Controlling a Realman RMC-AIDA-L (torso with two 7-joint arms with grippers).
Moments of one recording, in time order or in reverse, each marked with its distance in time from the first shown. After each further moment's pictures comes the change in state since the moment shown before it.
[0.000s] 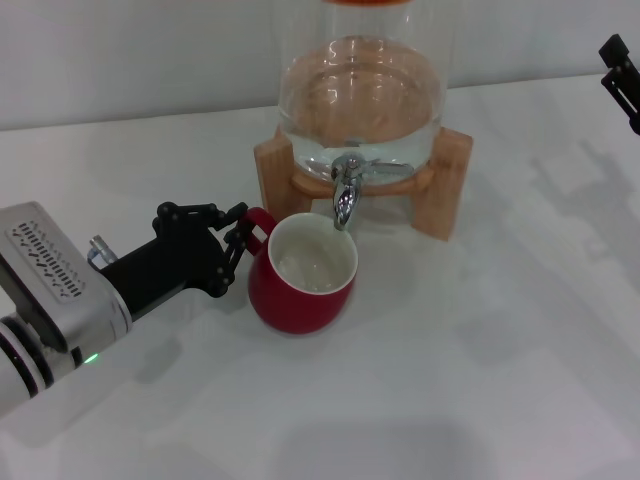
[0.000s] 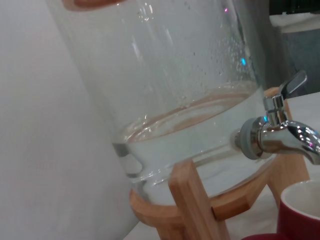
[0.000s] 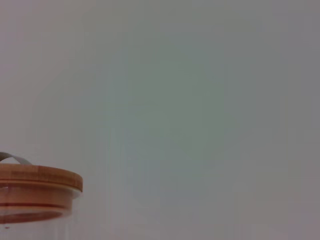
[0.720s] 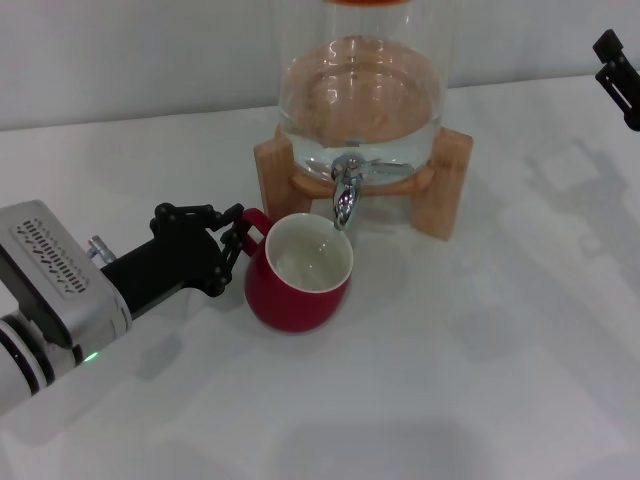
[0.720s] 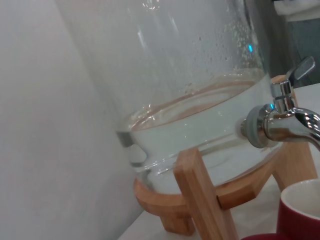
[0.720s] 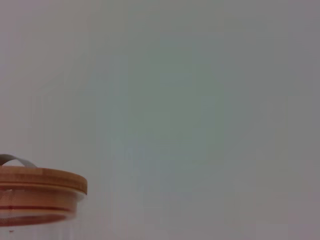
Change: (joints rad) left arm -0.005 -0.002 -0.001 0.001 -0.003 0.028 0.000; right arm 0.012 0.000 -0.003 0.000 0.000 0.001 -0.002
